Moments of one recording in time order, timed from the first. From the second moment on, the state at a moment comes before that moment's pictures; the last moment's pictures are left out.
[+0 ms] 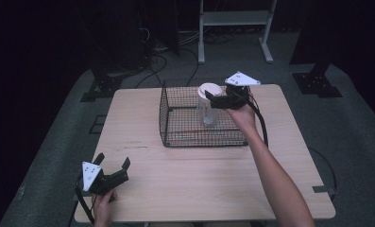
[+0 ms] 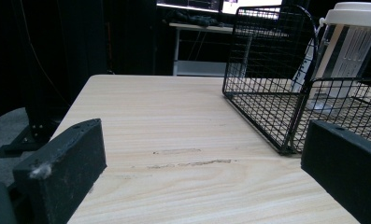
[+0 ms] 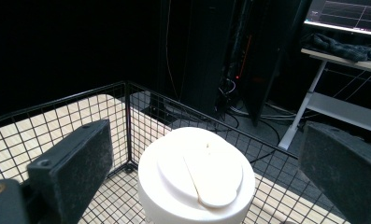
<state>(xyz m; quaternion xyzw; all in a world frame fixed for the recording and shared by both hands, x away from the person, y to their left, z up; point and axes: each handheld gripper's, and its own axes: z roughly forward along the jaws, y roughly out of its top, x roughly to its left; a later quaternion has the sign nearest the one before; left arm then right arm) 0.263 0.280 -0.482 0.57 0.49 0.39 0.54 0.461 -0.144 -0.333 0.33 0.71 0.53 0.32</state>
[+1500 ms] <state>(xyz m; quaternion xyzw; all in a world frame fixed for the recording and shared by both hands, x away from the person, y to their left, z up) 0.263 0.280 -0.482 0.57 0.49 0.39 0.54 0.412 -0.184 -0.331 0.32 0.72 0.53 0.32</state>
